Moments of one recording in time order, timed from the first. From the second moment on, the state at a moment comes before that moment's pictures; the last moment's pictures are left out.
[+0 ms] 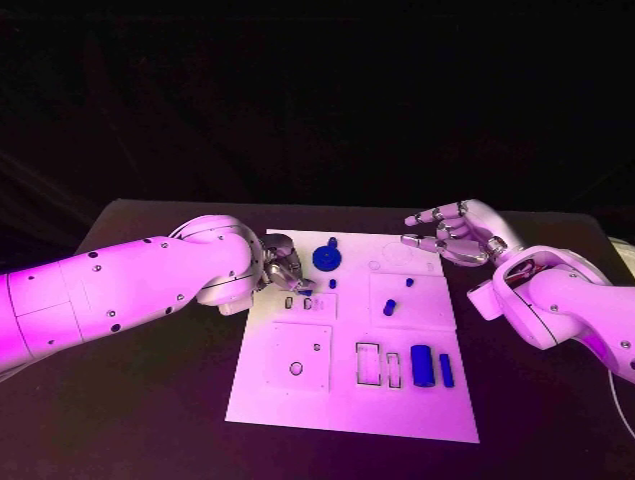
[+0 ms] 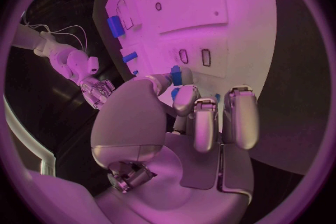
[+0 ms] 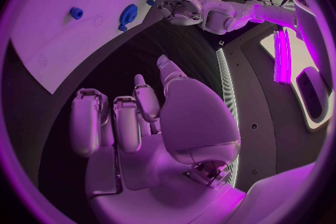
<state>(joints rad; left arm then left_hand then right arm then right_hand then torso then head) 1.28 -0.72 -0.03 1.51 -1.08 0.06 -0.58 1.24 -0.16 0.59 0.29 0.14 0.90 0.04 0.63 0.73 1.34 -0.03 1.23 1.15 1.47 -0.09 1.57 1.31 0.06 1.46 0.02 1.44 1.31 1.06 -0.92 0.14 1.58 -0.93 -0.49 0.12 1.29 -0.05 0.08 0.11 0.21 0.97 0.15 0.07 0.11 1.39 0.06 1.19 1.31 1.47 -0.02 1.49 1.31 0.07 1.44 0.08 1.41 1.22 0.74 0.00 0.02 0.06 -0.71</state>
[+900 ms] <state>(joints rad) 1.22 -0.73 -0.03 1.54 -1.25 0.01 -0.55 1.23 -0.17 0.61 0.28 0.14 0.91 0.04 0.64 0.74 1.35 -0.03 1.24 1.17 1.47 -0.09 1.57 1.31 0.06 1.46 0.02 1.45 1.31 1.06 -0.92 0.14 1.58 -0.93 -0.48 0.11 1.29 -0.05 0.08 0.11 0.21 0.97 0.15 0.07 0.11 1.39 0.06 1.19 1.31 1.47 -0.02 1.49 1.31 0.07 1.44 0.08 1.41 1.23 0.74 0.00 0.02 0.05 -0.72</state>
